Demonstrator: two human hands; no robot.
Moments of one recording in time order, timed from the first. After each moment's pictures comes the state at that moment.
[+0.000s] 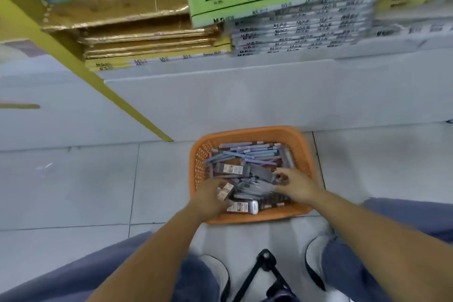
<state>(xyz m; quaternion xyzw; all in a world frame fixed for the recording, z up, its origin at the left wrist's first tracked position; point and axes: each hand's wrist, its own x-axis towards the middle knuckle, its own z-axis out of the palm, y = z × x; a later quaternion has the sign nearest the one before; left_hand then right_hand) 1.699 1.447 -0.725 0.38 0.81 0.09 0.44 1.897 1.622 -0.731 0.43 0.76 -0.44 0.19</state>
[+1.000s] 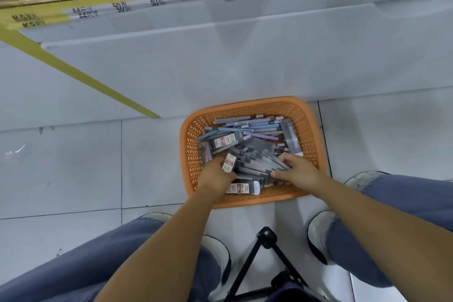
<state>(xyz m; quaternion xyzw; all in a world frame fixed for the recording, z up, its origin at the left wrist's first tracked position) 1.718 1.470 -0.779 0.23 0.84 0.15 0.47 1.908 1.608 -0.768 0.50 0.63 -0.58 0.14</state>
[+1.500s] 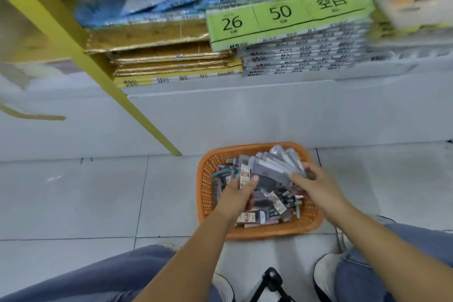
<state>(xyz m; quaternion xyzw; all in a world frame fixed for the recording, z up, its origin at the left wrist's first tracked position) 1.737 1.482 -0.704 0.12 0.72 0.41 0.56 1.906 1.618 -0.679 0.52 0.57 -0.62 -0.13</state>
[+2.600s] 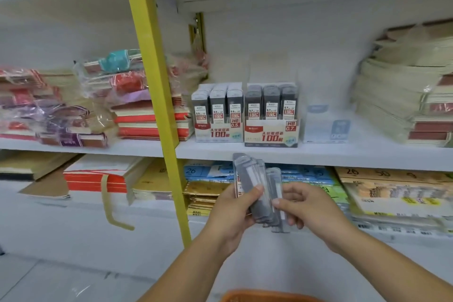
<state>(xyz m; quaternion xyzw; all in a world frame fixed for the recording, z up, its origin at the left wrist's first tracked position) 1.676 1.514 -0.387 0.25 0.53 0.71 0.39 1.806 1.631 -0.372 0.26 0.75 -0.56 -0.24</state>
